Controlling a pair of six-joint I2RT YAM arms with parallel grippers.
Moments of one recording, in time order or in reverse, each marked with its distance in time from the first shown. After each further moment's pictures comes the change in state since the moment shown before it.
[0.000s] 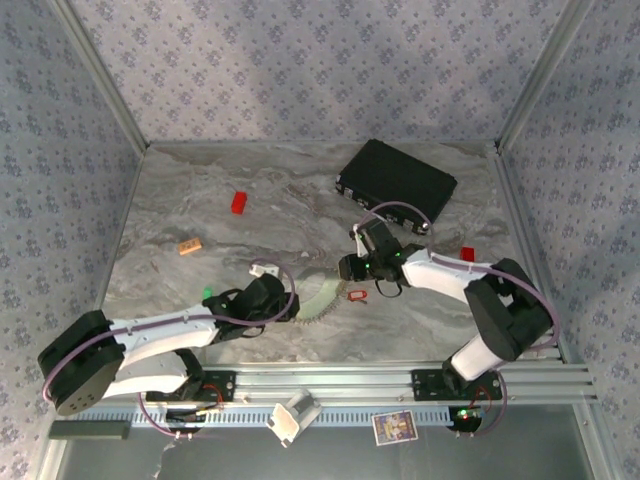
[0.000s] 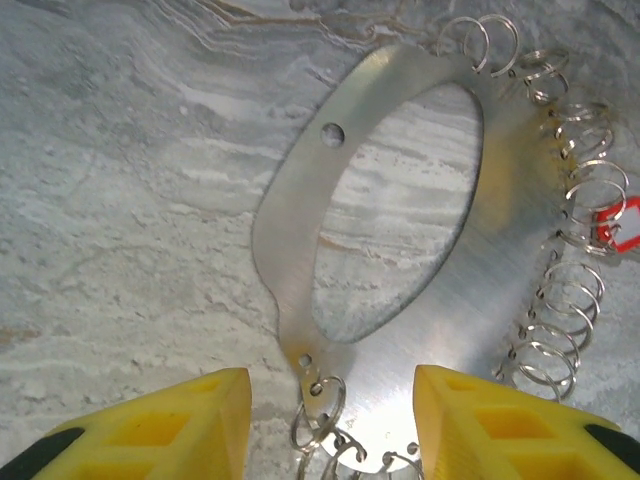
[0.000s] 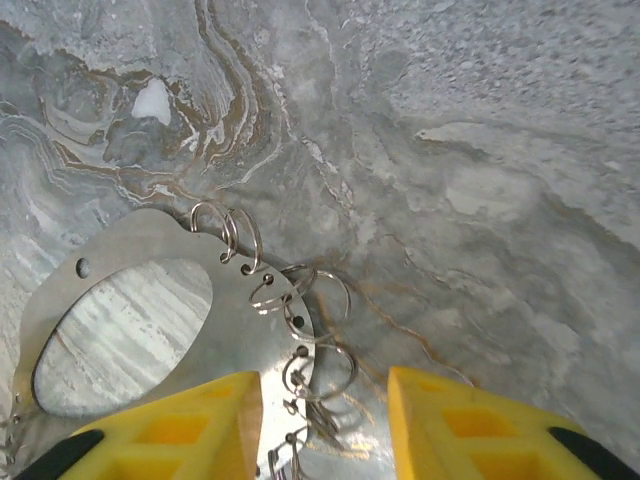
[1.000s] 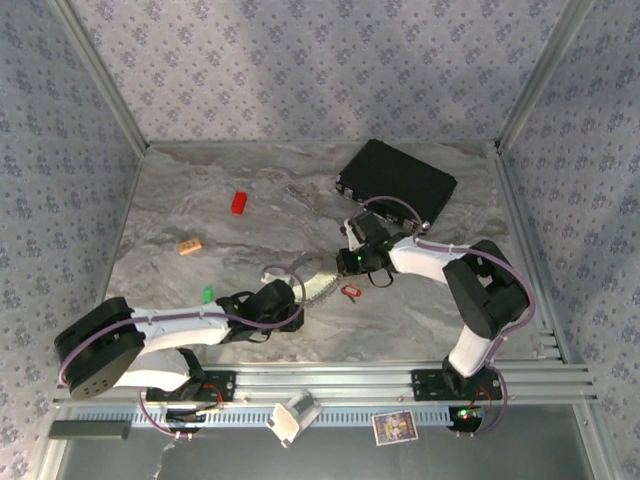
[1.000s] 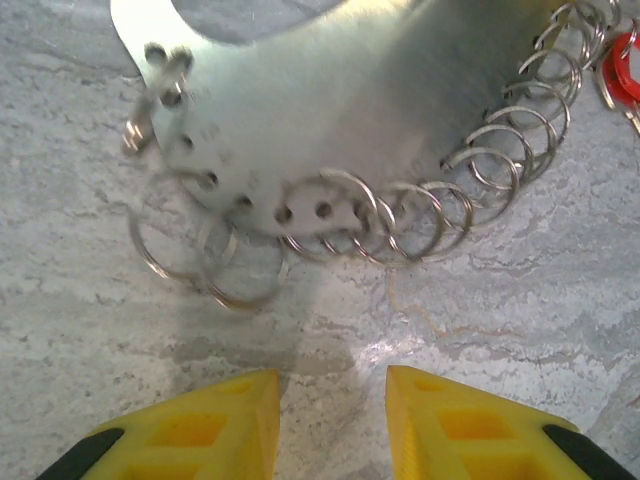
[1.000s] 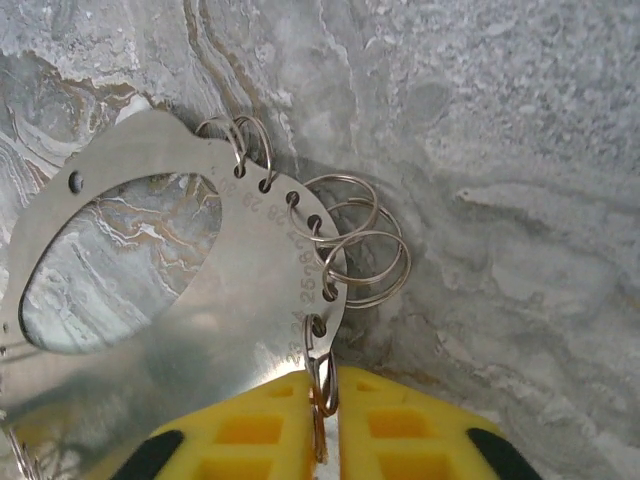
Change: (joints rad) left arm -0.057 0.119 0.022 0.000 0.093 -0.034; right arm -0.021 0.177 0.138 -0.028 -0.058 -0.044
